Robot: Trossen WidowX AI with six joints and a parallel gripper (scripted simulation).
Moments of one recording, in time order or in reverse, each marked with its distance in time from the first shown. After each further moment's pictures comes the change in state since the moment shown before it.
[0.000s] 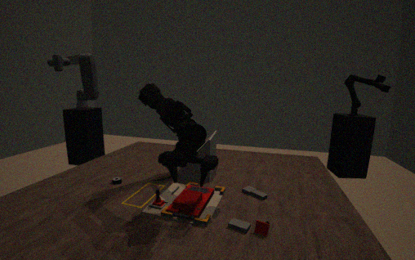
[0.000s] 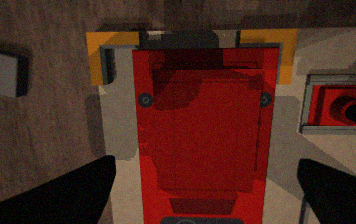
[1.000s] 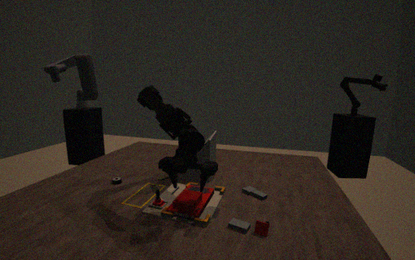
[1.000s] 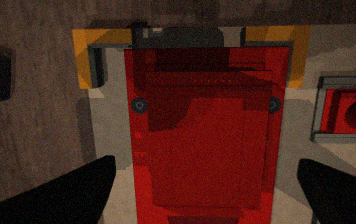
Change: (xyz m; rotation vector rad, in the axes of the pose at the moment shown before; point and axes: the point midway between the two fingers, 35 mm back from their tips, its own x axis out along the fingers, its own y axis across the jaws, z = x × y) arm 0.020 -0.001 -0.001 0.001 -0.002 0.000
